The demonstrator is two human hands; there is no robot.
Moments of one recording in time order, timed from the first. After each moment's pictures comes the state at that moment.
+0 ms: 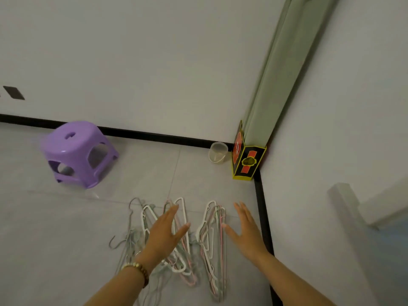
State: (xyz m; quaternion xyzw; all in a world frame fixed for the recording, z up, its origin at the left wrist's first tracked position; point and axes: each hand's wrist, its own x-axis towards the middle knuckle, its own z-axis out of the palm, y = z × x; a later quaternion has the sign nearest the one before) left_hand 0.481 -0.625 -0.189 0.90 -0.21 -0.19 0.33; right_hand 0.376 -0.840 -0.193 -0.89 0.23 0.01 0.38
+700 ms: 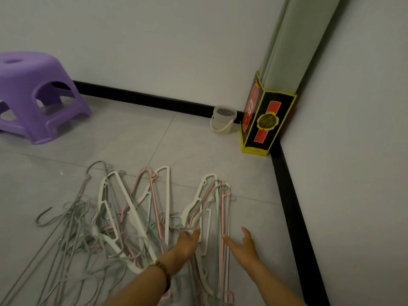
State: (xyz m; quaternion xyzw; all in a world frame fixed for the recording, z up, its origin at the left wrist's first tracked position) left_hand 0.472 -0.766 -0.625 0.76 0.02 -0.37 0.53; right_hand 0.400 -0.921 -0.637 -0.73 0.43 0.07 0.52
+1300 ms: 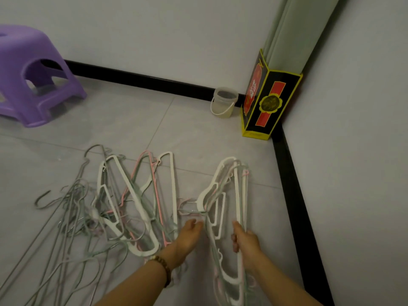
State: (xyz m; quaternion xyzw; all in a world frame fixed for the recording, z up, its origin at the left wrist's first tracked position) left_hand 0.455 -0.760 -0.631 0.75 0.00 -0.38 0.54; right_hand 0.383 -0.902 -0.640 -0.54 0.50 -0.04 0.68
